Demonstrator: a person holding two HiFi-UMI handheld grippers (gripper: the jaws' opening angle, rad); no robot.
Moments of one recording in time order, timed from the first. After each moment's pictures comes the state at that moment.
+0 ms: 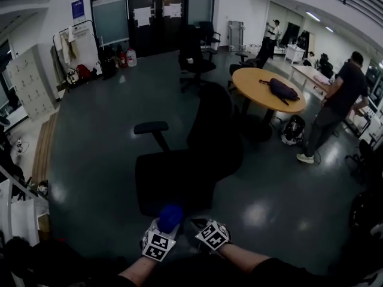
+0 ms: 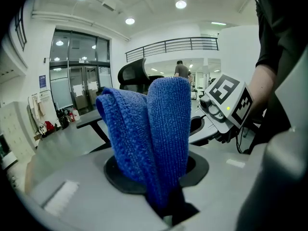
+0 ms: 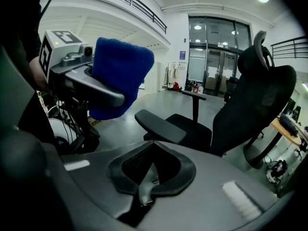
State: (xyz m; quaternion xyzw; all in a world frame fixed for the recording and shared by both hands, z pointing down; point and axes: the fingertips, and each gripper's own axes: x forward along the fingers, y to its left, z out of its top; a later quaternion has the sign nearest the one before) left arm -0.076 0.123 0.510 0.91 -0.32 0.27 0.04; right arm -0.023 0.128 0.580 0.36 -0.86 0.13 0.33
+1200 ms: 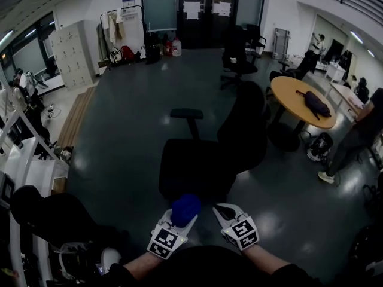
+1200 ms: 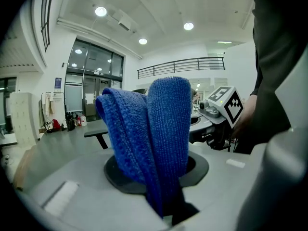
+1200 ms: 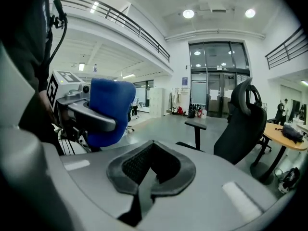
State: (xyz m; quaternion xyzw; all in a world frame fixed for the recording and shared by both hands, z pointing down) left arm -0.069 0.204 0.402 0.91 -0.38 0.15 0.05; right arm -0.005 0.179 0.431 0.35 -0.92 0.06 0.19
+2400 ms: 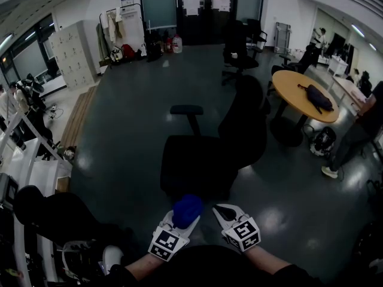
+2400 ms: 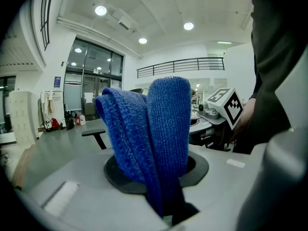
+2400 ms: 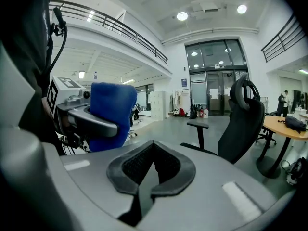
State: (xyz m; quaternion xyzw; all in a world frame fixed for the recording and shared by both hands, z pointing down) left arm -0.056 0.217 0.399 0.91 -0.38 0.15 0.06; right arm -0.002 0.192 0.426 0.34 -0.92 0.08 0.15
